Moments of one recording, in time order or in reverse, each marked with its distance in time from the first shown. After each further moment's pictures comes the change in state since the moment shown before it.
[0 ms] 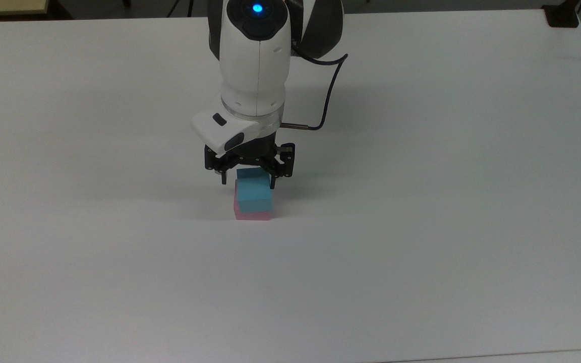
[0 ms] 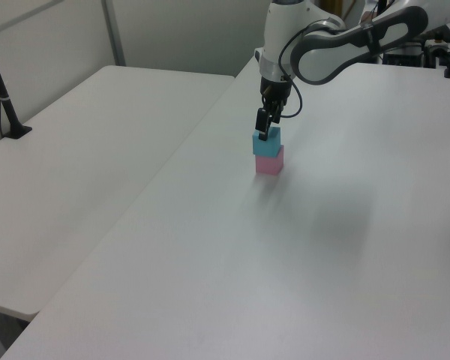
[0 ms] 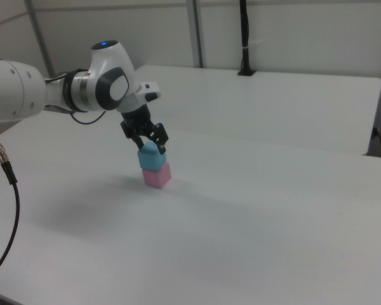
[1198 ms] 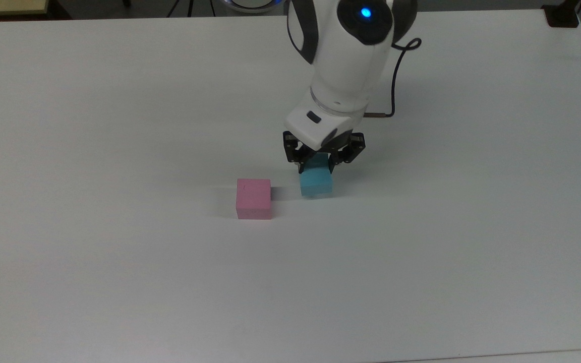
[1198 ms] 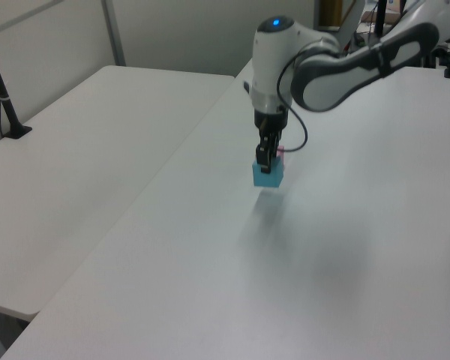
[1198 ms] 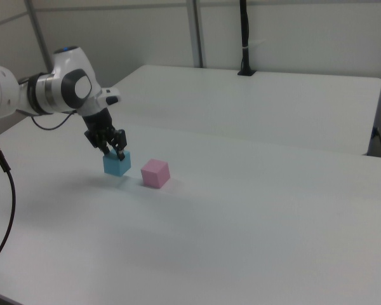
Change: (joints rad) arm 0.185 0.017 0.004 -0.005 -0.029 -0.090 0.094
